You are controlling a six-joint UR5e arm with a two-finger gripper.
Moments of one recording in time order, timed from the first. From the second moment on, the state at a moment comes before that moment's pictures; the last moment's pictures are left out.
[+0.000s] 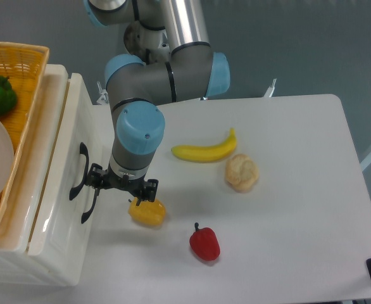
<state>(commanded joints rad) 2.24 -1.95 -1.56 -1.22 1.29 0.38</state>
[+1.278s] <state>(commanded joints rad) 2.25 -1.95 -1.55 -1.22 1.27 0.37</state>
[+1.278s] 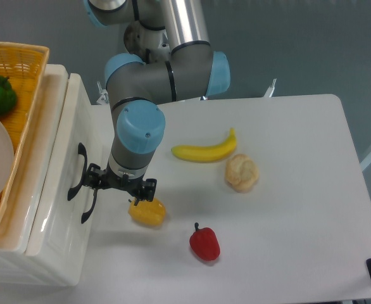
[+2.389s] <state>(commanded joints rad) 2.52 -1.88 -1.52 -1.23 1.46 0.69</state>
